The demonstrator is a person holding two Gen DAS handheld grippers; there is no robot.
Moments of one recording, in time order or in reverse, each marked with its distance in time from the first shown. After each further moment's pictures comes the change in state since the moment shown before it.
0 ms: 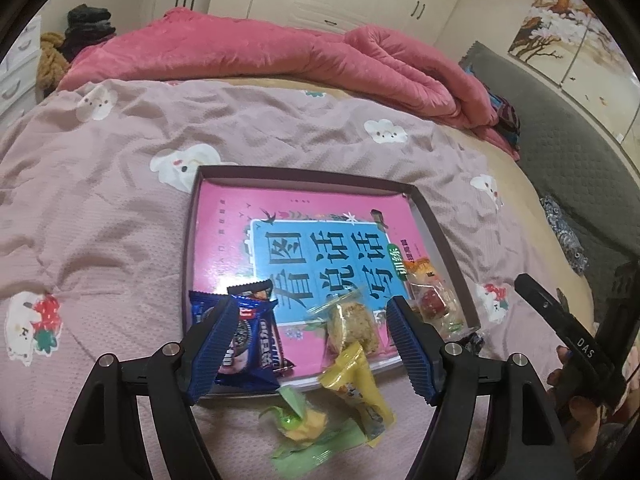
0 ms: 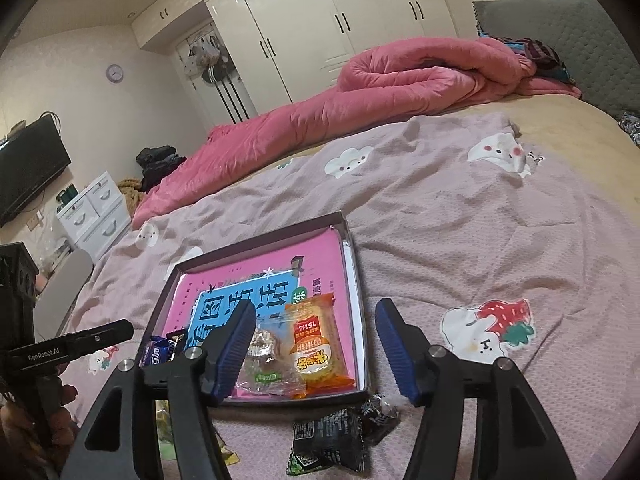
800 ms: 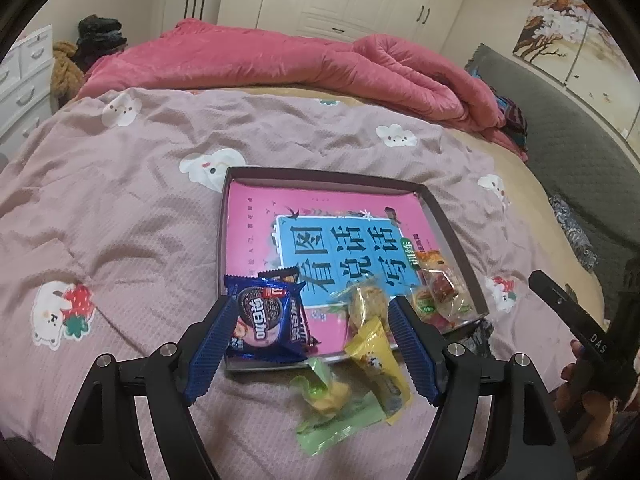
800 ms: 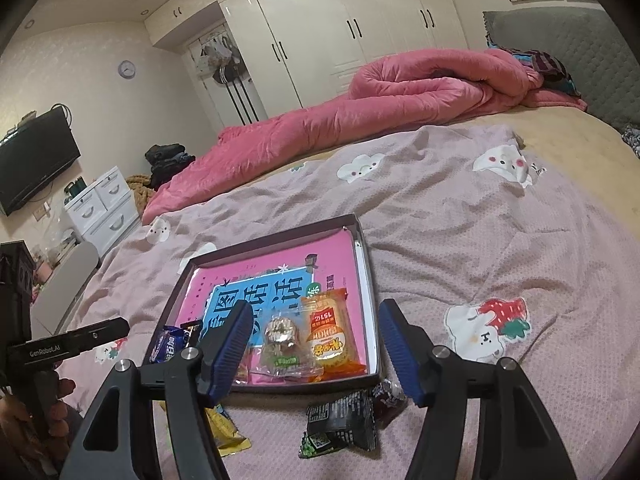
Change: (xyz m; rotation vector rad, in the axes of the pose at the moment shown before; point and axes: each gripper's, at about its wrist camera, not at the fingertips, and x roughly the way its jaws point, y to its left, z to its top) left arm -0.025 0.007 -0.016 0.019 -0.027 0.056; right arm -0.018 0.017 -0.009 -0.037 -0.002 0.018
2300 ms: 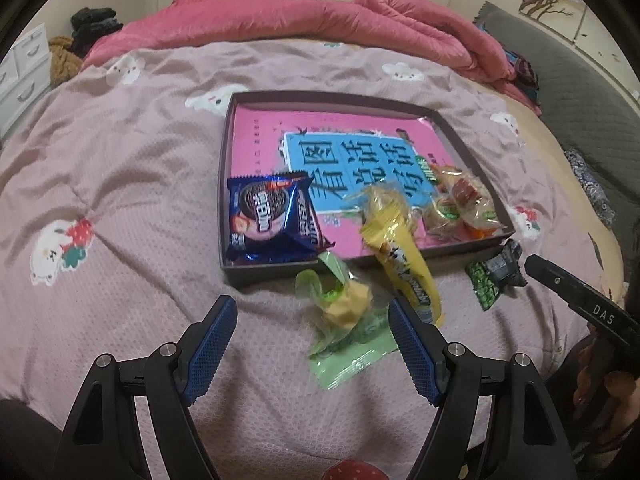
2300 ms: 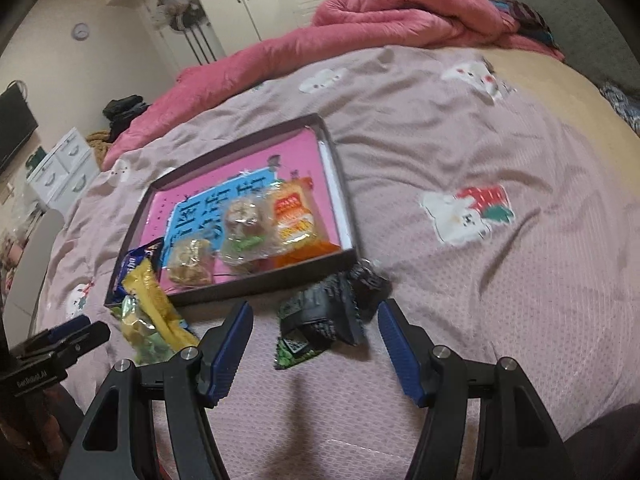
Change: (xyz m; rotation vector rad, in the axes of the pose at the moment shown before) left arm 0.017 -0.003 -0.060 0.048 0.141 0.069; right arm 0.015 -0.006 -0.055 0.069 0.251 -0.137
